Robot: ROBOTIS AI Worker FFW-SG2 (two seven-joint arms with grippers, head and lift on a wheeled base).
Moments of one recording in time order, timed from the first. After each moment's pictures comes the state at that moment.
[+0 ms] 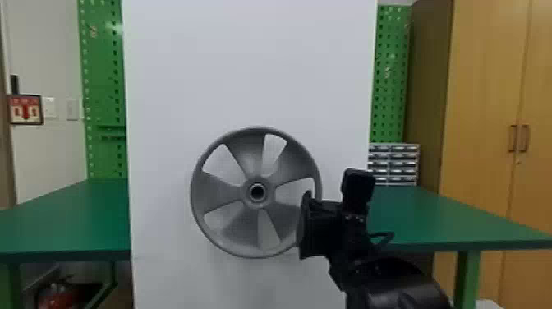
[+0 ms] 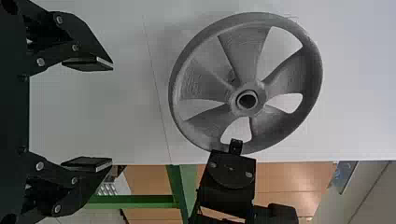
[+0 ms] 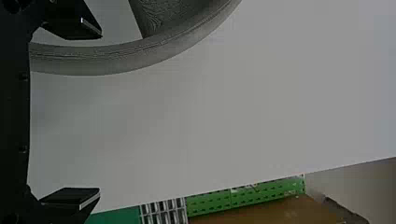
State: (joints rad) left arm 0.08 0.31 -0.04 -2.20 0.33 0.48 -0.33; right arm -0.83 0.00 0.29 -1.16 -0.30 0.12 -0.38
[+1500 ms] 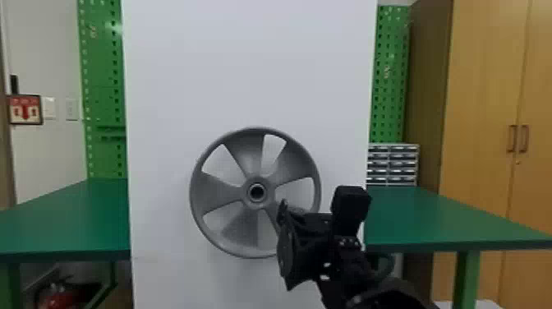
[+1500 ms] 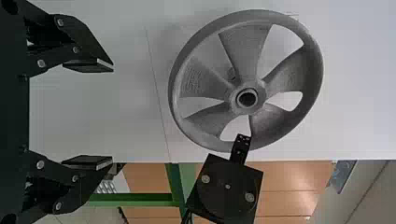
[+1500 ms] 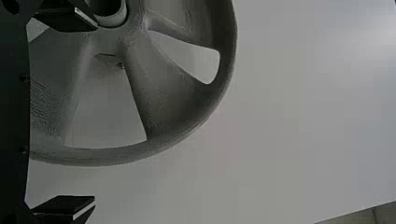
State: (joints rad) left arm 0.08 0.30 -0.05 -2.20 0.33 0.47 -0.33; right arm -0.64 0.00 0.33 -1.41 -0.26 0.07 -0.21
